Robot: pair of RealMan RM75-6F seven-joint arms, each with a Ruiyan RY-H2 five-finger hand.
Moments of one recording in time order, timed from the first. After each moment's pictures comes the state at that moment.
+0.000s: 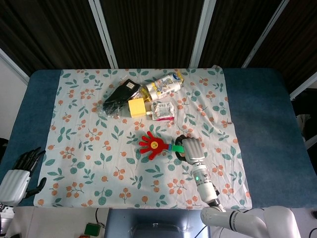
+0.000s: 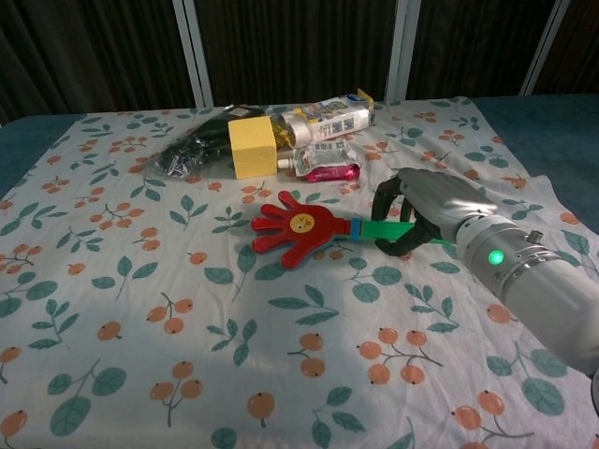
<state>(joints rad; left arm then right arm) -0.13 -1.09 0.02 -1.58 1.61 1.47 -0.11 0.62 -1.94 0.26 -1.17 -1.08 1.11 -0.37</state>
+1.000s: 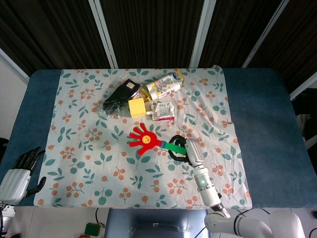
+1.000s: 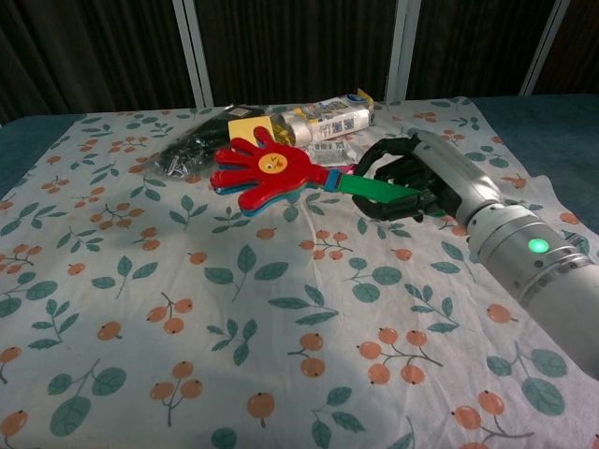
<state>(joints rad) -0.13 -1.10 0.02 -1.59 1.58 1.44 -0.07 0.55 -1.92 0.23 -1.22 -1.34 1.24 0.32</state>
